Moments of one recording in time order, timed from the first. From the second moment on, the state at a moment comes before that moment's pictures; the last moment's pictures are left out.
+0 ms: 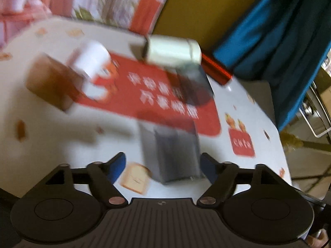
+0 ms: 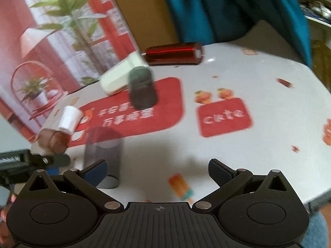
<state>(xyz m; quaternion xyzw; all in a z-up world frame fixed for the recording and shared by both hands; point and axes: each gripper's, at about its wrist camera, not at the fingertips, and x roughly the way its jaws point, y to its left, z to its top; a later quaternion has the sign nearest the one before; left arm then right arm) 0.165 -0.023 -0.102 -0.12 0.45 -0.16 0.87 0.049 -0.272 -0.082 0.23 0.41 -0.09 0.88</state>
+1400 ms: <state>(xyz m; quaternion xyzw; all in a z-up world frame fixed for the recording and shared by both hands) 0.114 0.043 -0.106 -0.04 0.39 -0.04 0.92 0.071 -0.303 -0.120 0.24 0.48 -0.13 0.83</state>
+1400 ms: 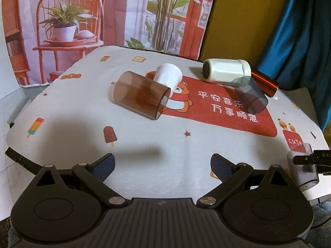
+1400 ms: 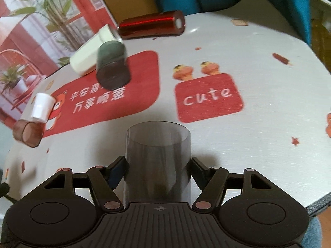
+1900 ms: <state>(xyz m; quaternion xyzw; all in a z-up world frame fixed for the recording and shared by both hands) 0.116 0.044 -0.107 -0.03 0.39 -0.01 0.92 0.070 -0.296 -0.120 0.22 0.48 -0.14 0.84</state>
